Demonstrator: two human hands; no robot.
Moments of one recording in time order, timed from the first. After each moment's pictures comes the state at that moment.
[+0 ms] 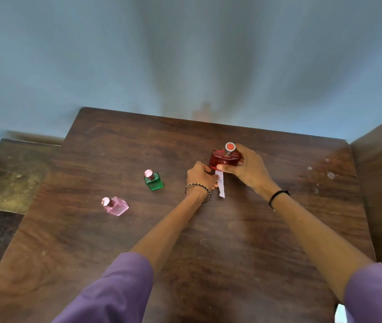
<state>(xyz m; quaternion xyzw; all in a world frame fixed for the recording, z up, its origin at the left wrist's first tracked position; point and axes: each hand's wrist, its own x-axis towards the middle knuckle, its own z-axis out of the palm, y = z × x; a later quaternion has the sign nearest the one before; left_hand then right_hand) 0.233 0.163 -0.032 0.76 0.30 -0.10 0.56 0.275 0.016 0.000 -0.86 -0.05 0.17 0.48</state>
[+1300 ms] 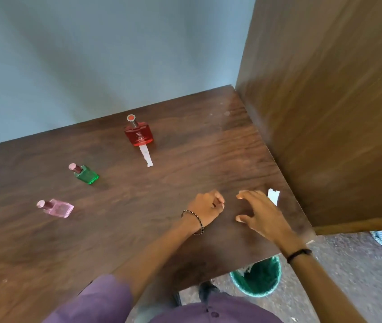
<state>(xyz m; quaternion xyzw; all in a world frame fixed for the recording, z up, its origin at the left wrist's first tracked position) 0.037 0.009 -0.019 0.86 -0.15 -0.32 0.36 -0.041 -0.180 0.003 -0.96 0.05 0.16 0.24</state>
